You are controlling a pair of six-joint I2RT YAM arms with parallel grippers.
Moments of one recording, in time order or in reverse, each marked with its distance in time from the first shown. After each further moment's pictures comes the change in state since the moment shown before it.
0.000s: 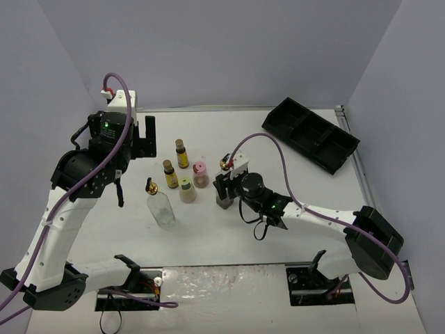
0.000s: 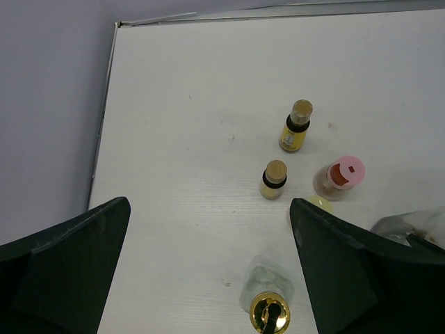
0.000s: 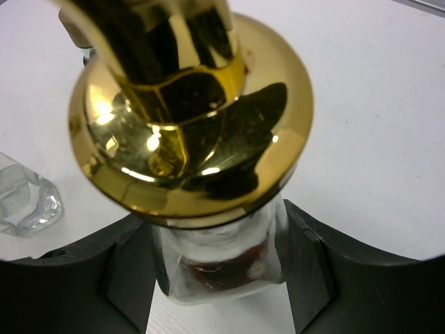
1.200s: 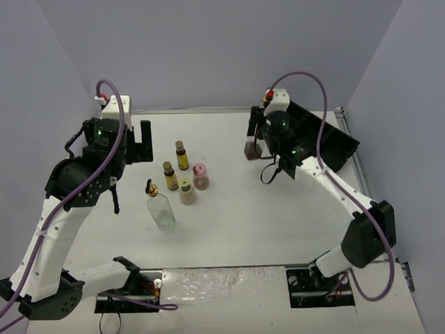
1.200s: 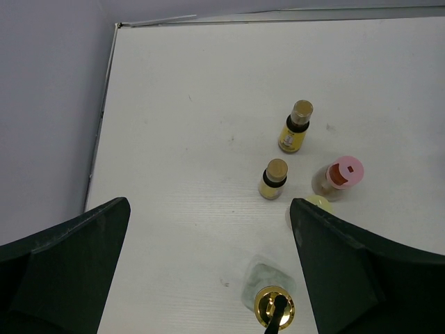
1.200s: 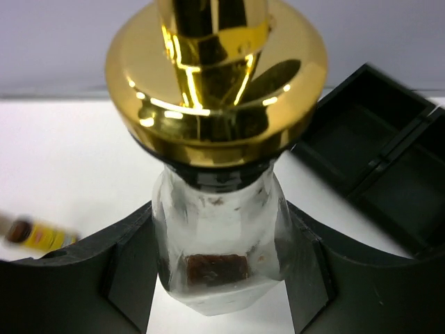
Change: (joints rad) left arm 0.012 -0.053 -0.045 0.021 0.013 -0.002; right arm -0.360 0.090 0.555 -0.441 0.134 0.085
